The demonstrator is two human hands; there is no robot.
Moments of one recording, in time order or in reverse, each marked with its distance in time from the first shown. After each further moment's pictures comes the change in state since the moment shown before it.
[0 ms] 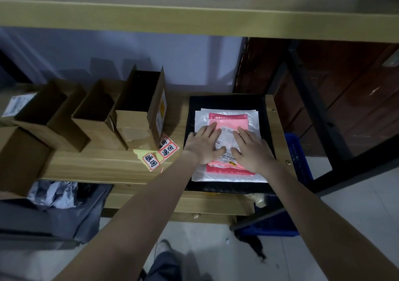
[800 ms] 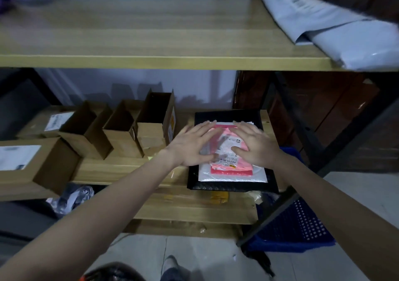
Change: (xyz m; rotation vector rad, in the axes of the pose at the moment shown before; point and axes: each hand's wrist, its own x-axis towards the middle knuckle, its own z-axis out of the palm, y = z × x) left_hand -0.093 -0.015 -0.082 0.121 0.207 0.235; right_hand -0.067 -0.019 -0.085 0.199 0.221 -0.234
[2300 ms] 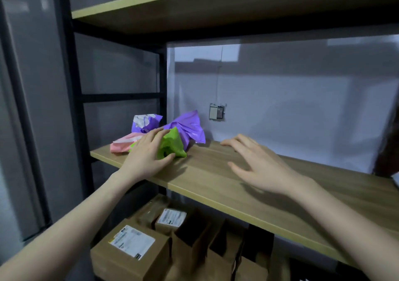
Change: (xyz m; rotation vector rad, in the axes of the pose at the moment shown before) left_hand -0.247 -0.227 -0.254 0.091 0.807 -0.726; right_hand 0.125 -0.319 -0.206 -0.169 0.412 -0.771
